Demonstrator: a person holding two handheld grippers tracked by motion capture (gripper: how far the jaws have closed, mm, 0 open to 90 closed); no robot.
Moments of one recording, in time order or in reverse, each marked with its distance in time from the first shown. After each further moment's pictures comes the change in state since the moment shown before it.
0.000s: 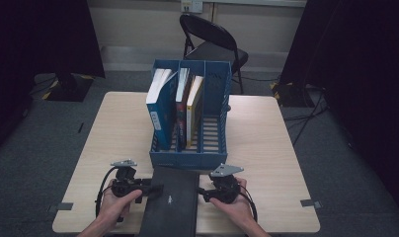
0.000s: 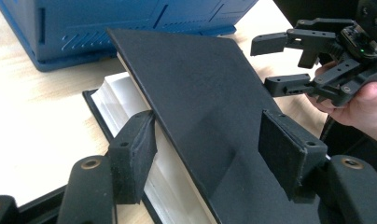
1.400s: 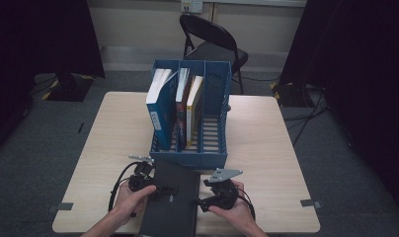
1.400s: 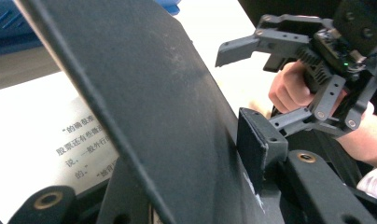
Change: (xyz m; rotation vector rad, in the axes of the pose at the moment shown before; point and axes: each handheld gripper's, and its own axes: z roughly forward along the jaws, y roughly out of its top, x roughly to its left) left arm -0.007 0.018 0.040 0.106 -0.238 -0.015; right arm 0.017 0.002 -0.010 0.002 0.170 -0.024
